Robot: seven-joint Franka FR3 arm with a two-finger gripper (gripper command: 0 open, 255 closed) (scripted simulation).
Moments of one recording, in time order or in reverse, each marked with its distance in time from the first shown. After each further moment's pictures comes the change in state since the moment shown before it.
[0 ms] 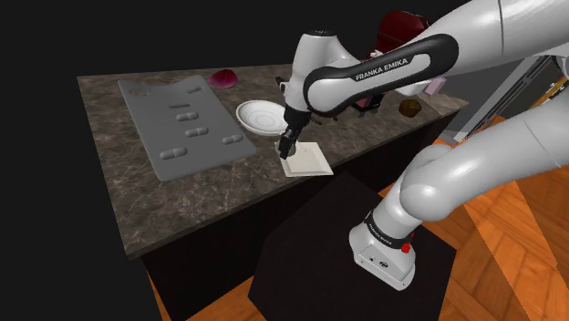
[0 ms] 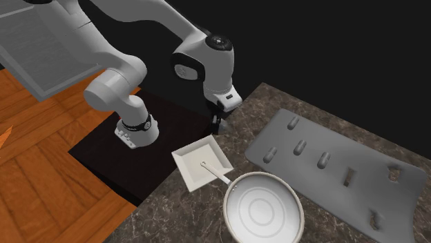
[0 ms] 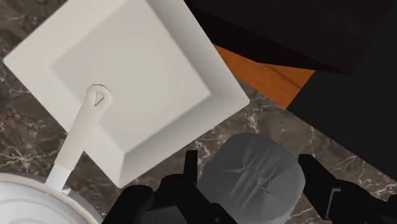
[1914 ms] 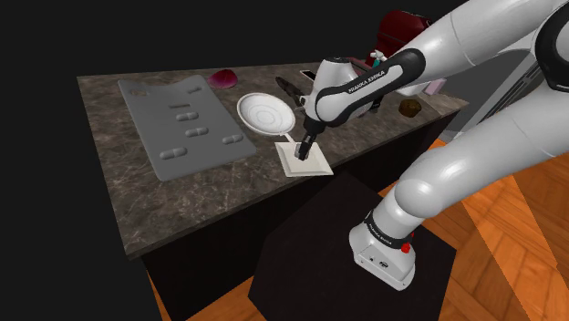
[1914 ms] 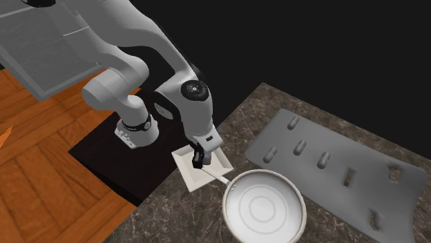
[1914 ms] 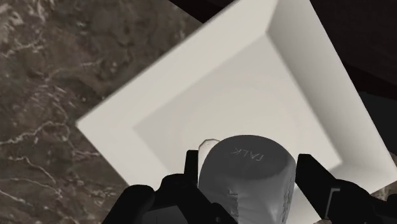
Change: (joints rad) arm -0.139 0.125 -0.186 -0.110 -0.108 0.238 -0.238
